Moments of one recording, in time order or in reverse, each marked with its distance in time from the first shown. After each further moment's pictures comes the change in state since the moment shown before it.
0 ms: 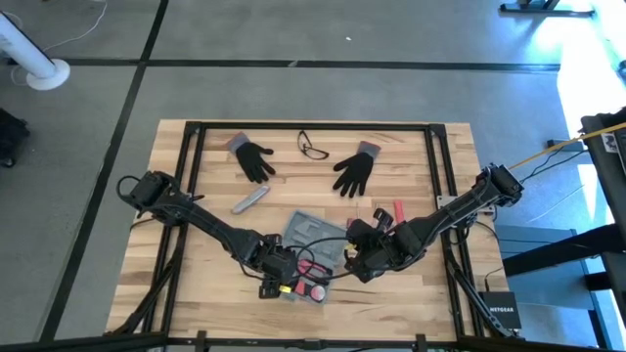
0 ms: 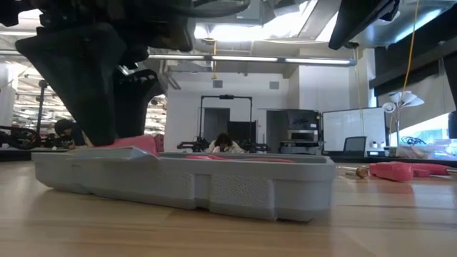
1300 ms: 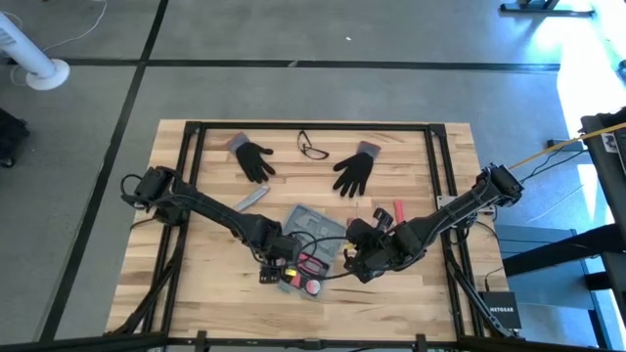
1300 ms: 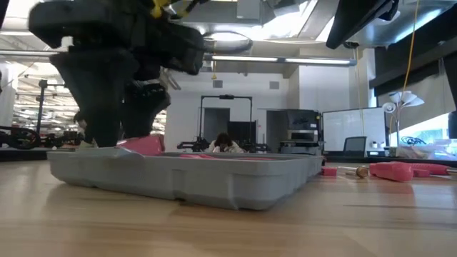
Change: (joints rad) left arm 0.126 0.001 0.021 -0.132 0.103 0.092; right arm 0.000 0.000 0.000 0.007 0.015 0.011
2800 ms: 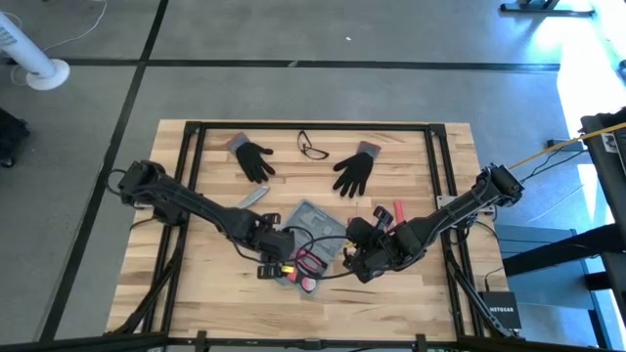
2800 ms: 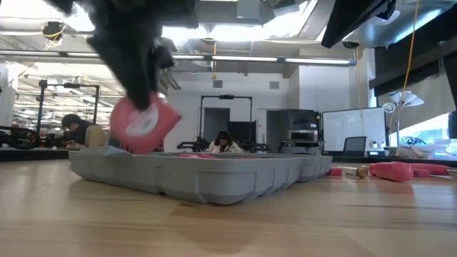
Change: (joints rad) left arm -0.025 -0.149 0.012 -0.003 -0.178 0.045; right arm 0.000 0.000 0.000 0.000 0.047 0.002
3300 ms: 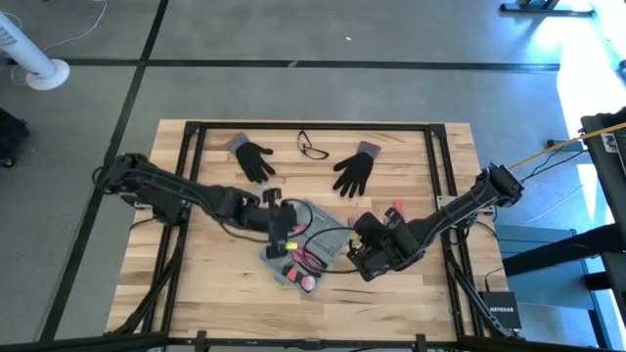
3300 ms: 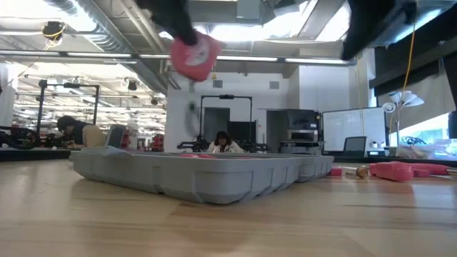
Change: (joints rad) left arm 0.081 -0.137 0.071 0.032 -0.189 0.059; right arm 0.001 0.001 -0.053 -0.122 -0.032 0.277
